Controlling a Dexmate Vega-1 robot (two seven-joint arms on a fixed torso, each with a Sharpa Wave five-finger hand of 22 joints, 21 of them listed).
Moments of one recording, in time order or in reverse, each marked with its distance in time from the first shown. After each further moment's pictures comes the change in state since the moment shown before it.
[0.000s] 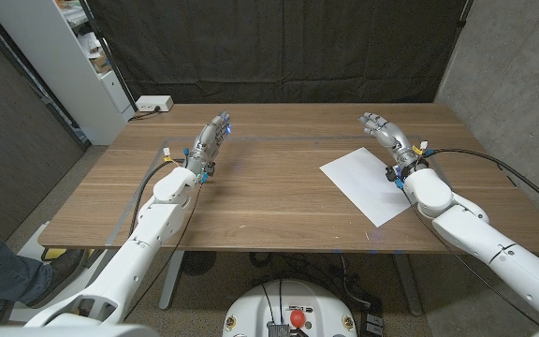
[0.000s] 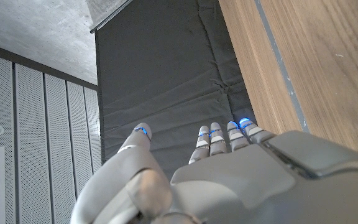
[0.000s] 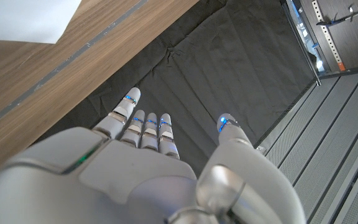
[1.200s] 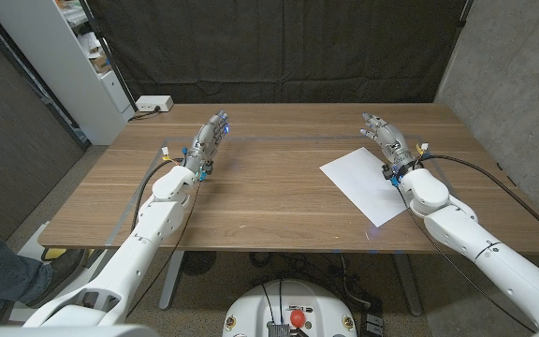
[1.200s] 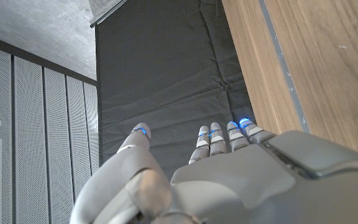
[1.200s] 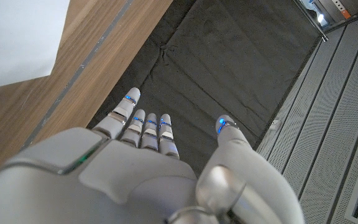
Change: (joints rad) left arm -0.018 -0.008 -0.006 0.039 -0.018 -0.017 -0.038; left_hand 0.004 -0.004 0.002 0.011 0.000 0.000 0.000 0.000 0.000 0.000 0.000 0.000 0.000 0.000 0.000 0.000 0.000 0.004 -0.004 0.000 0.000; right arm 0.045 0.080 -0.005 0.112 0.111 0.033 0.056; right_hand -0.005 -0.005 0.008 0.008 0.000 -0.002 0.009 0.000 0.004 -0.004 0.003 0.000 0.000 0.005 0.005 0.000 0.014 -0.004 0.004 0.012 0.000
